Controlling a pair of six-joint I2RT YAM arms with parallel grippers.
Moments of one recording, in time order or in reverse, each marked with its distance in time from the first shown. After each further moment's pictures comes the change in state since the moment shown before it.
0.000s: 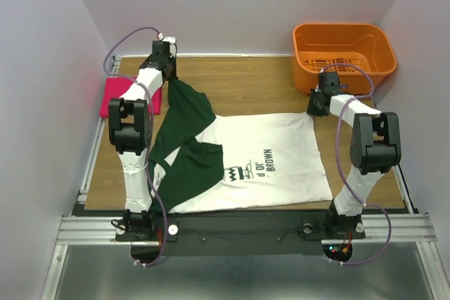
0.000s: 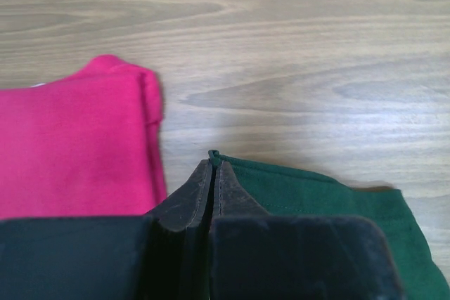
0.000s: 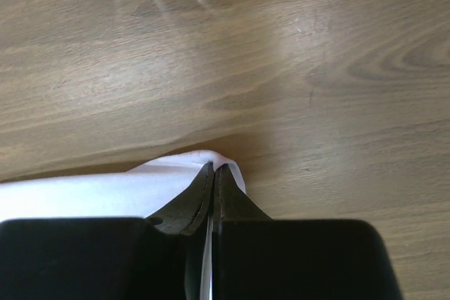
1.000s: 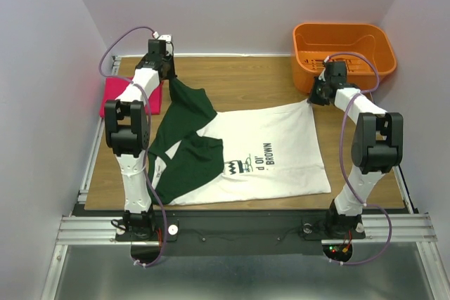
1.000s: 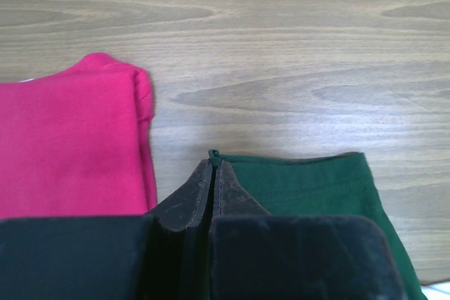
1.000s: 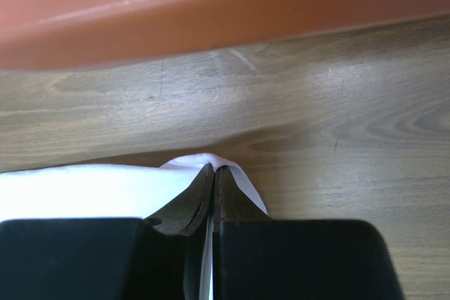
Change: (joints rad) left arm 0.023 -0.041 -0.032 0.020 0.066 -0.063; right arm -0.038 0.003 0.113 0.000 -0.146 0.019
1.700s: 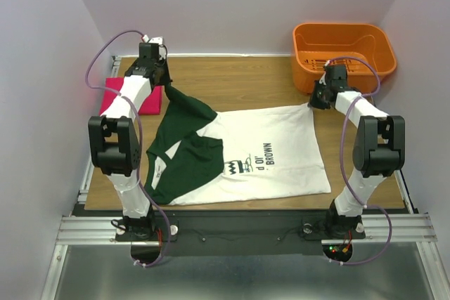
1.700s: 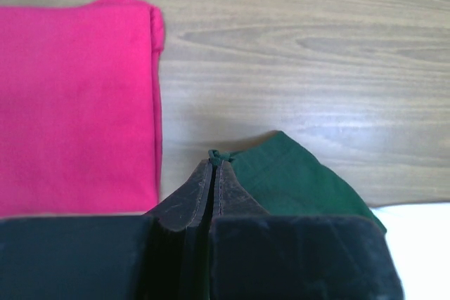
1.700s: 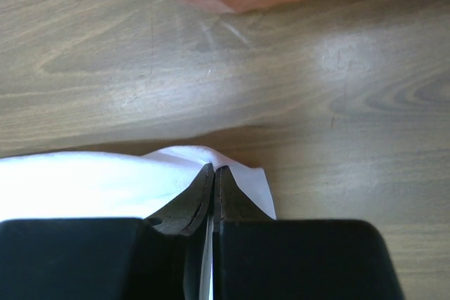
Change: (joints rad) left arm 0.000 -0.280 -0.217 -0.065 -0.010 -0.083; right arm 0.000 -0.032 -0.052 -0.004 -0.007 0.009
